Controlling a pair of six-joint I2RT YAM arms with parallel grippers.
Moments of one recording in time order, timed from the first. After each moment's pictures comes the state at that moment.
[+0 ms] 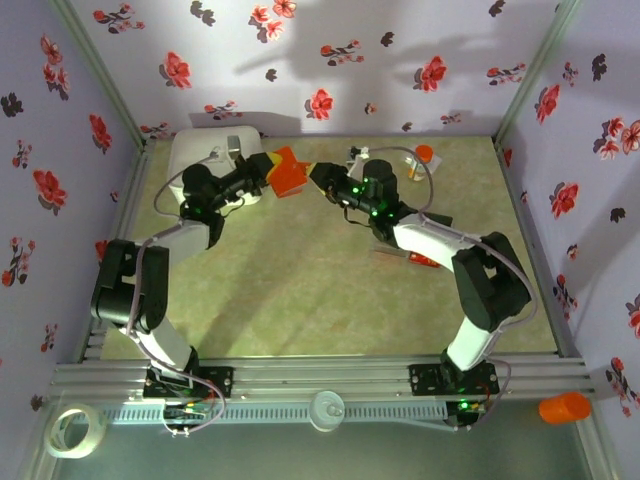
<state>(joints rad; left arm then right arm) -0.26 1.67 0.92 0.96 0.77 -1.48 0.56 1.72 1.08 0.54 -0.42 1.17</state>
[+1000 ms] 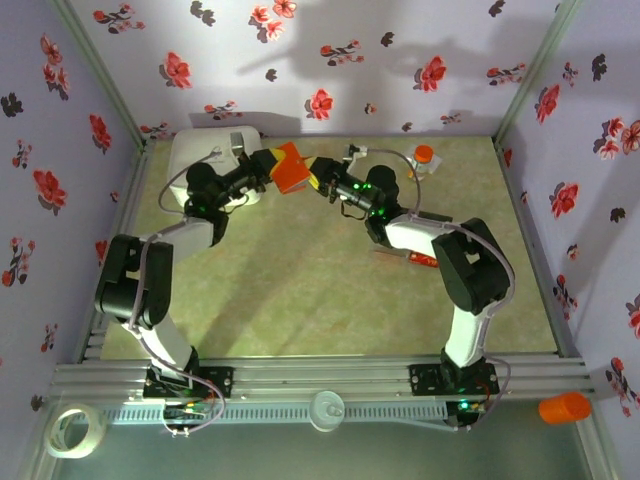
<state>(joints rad) -0.28 1.71 0.96 1.01 0.75 -1.49 0.54 1.86 1.08 0.97 -0.57 1.50</state>
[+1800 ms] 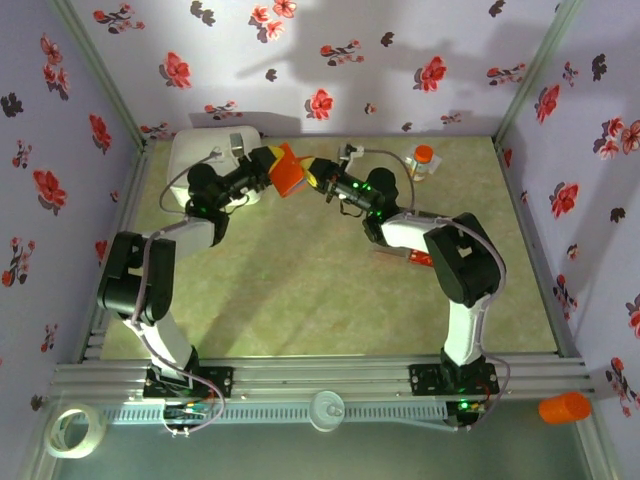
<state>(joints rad) -0.26 1.73 0.95 1.02 0.74 -1.48 0.54 1.92 1.09 1.09 -0.62 1.61</state>
